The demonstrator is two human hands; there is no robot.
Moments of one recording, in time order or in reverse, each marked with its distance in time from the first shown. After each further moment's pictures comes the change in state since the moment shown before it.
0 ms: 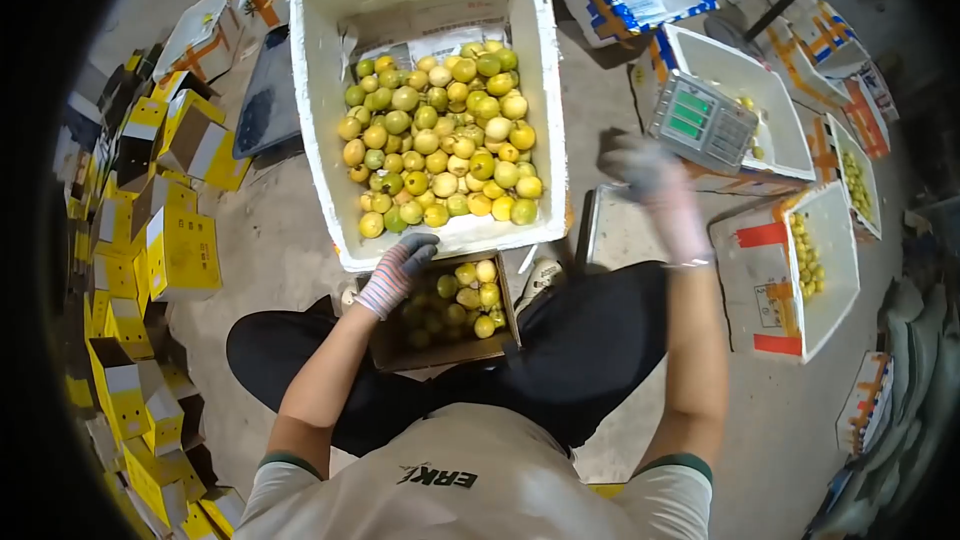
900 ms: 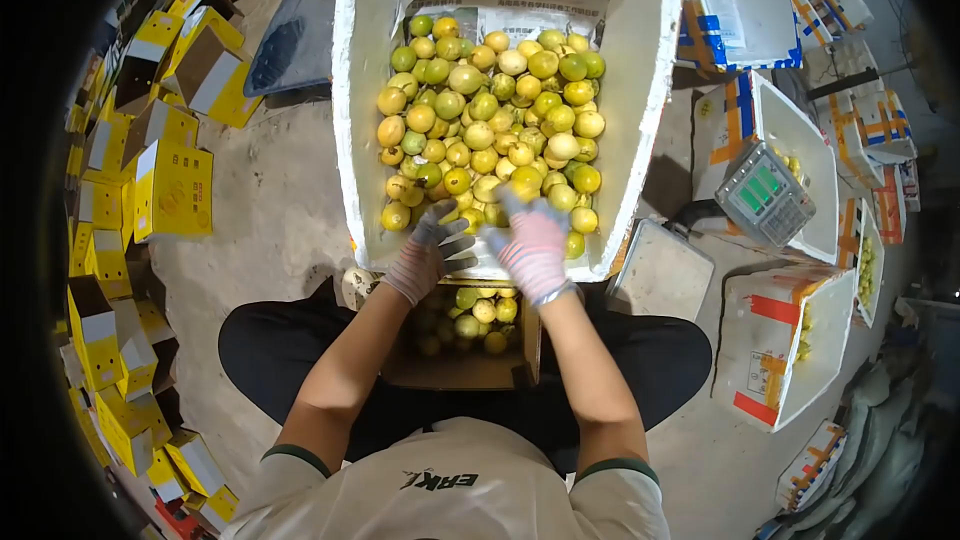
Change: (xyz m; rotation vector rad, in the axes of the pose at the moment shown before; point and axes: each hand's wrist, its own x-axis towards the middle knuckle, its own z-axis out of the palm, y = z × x) left_hand 0.059 -0.022 -0.031 -0.831 0.222 -0.297; right_hand 0.081 0.125 0.201 -1.275 -0.296 0.228
